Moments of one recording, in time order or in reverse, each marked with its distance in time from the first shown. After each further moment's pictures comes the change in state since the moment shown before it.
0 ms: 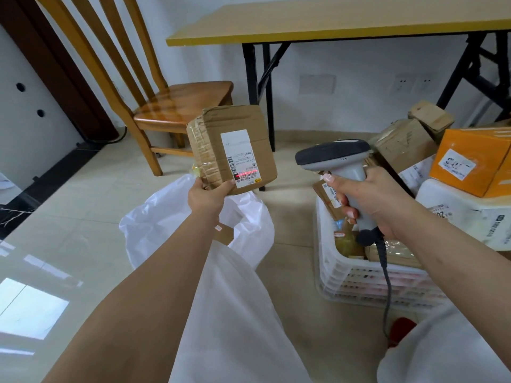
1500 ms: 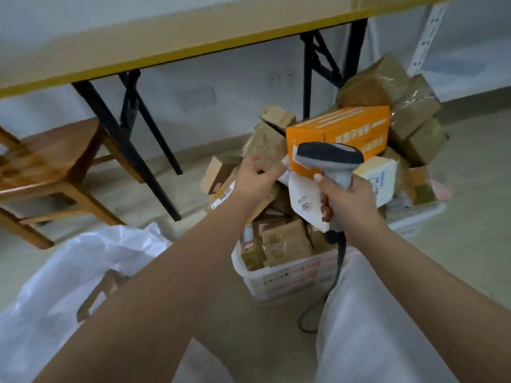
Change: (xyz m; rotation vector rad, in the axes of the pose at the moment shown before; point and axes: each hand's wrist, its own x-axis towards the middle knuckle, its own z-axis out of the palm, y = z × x) left_hand -0.157 0.070 0.261 0.223 -0.767 0.229; right_hand -0.008 0.079 -0.148 0.307 0.639 -0.046
